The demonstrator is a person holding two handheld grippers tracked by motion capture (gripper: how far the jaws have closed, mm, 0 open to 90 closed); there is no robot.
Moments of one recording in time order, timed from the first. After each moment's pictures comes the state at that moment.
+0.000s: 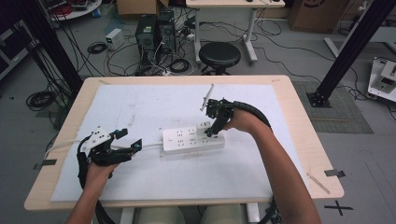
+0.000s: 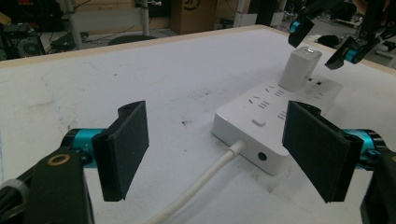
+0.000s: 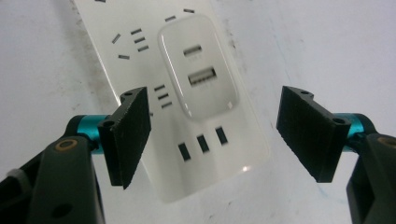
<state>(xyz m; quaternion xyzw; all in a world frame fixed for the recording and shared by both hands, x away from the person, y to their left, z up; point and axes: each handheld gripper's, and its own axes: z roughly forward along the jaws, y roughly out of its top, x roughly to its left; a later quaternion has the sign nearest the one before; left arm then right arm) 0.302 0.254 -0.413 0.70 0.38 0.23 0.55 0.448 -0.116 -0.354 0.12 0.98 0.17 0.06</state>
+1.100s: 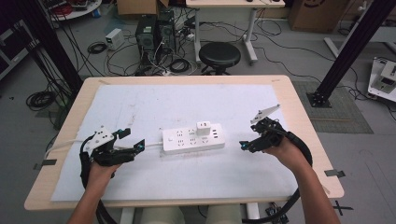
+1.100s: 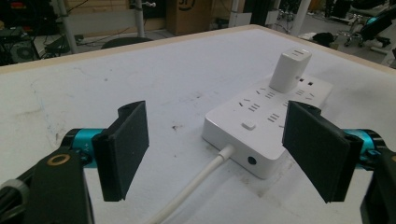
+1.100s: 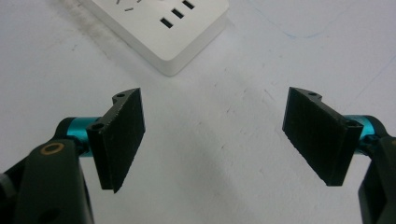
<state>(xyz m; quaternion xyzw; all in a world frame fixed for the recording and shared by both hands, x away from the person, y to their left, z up) 0.300 0.245 -0.409 0.71 0.37 0.23 0.55 0.357 -0.245 -0.360 0.32 0.90 0.27 0.13</state>
